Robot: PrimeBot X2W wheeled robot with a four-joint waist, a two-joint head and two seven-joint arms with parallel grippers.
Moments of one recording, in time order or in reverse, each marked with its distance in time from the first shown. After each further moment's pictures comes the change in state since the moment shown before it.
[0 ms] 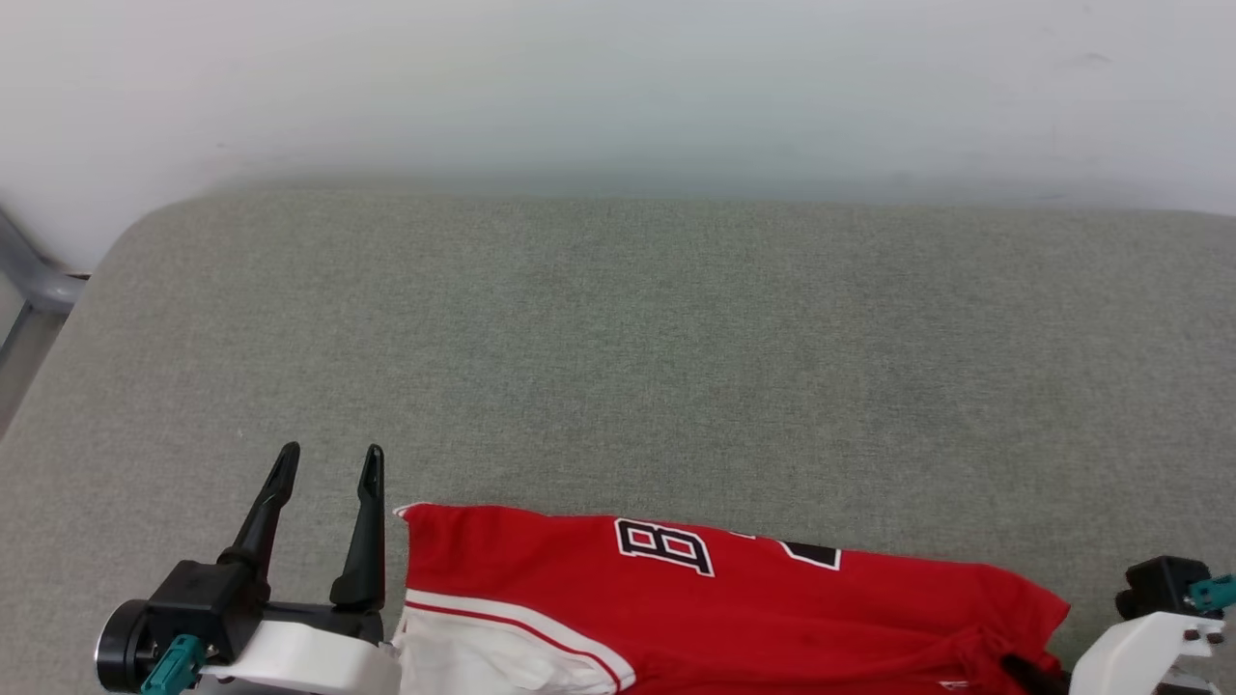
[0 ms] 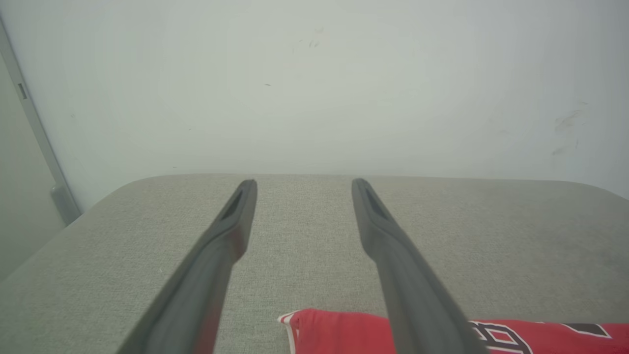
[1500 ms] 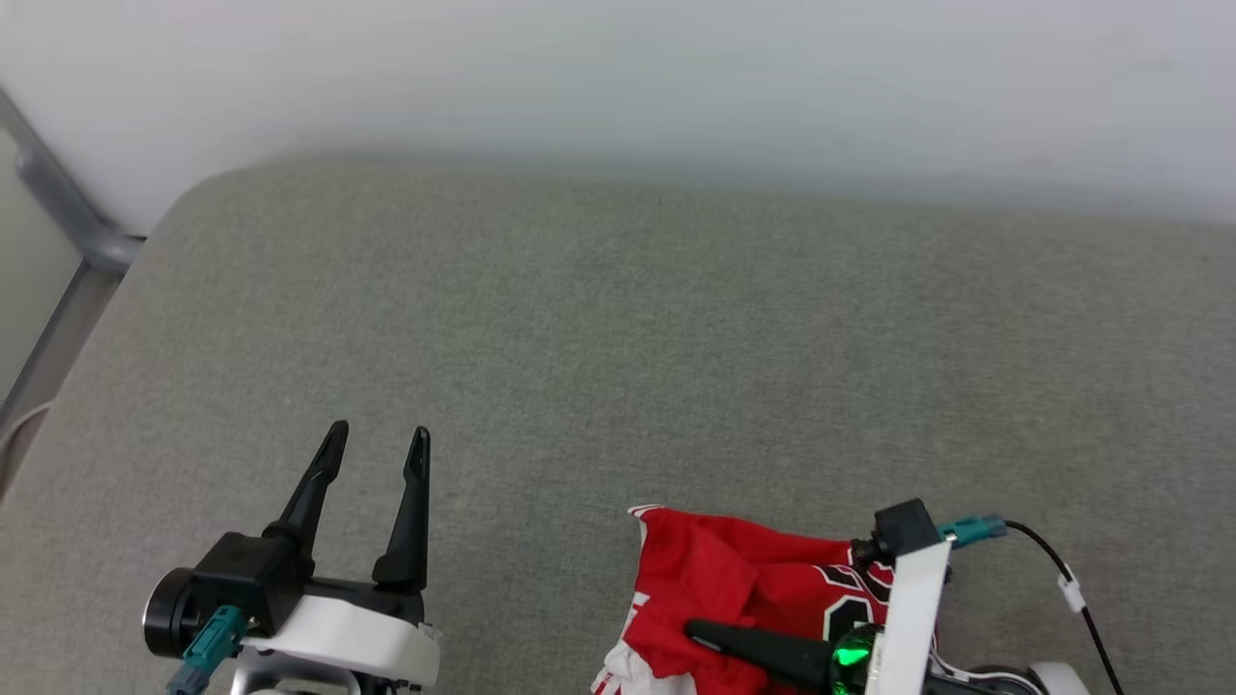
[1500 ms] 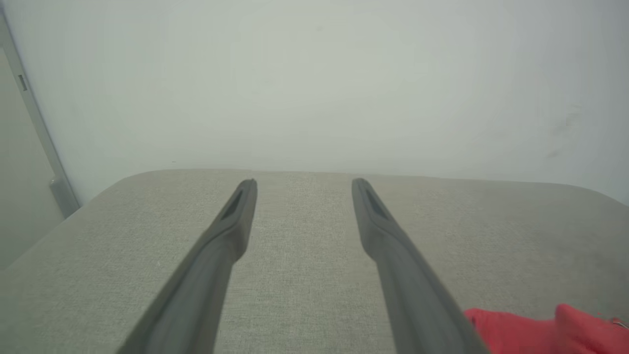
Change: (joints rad) left arm -0.053 -0.018 -0.056 0.016 -0.008 -0.012 0.017; right arm -0.169 0.151 0.297 0.081 0.821 -0.001 0.200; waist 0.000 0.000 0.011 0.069
